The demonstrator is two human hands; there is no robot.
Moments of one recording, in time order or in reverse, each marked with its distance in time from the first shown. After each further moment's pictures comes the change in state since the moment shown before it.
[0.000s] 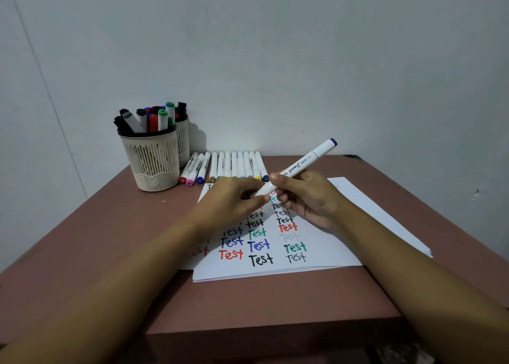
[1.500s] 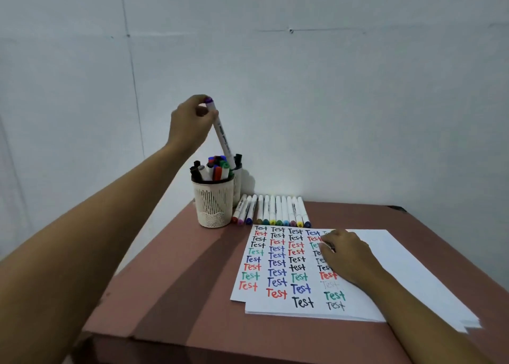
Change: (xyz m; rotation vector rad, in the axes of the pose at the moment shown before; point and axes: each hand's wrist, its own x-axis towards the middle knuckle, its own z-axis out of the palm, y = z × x) left_hand 0.062 -0.020 -0.199 -0.018 0.739 -0.260; right_hand 0.012 0.027 -0.016 -1.423 0.196 -0.178
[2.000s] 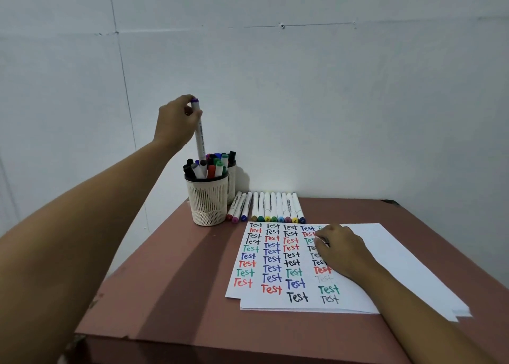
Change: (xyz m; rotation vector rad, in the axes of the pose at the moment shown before) left_hand 0.013 -0.015 -0.003 0.257 -0.008 0.068; right_hand -0.002 -0.002 -0.003 -0.006 -0.008 0.004
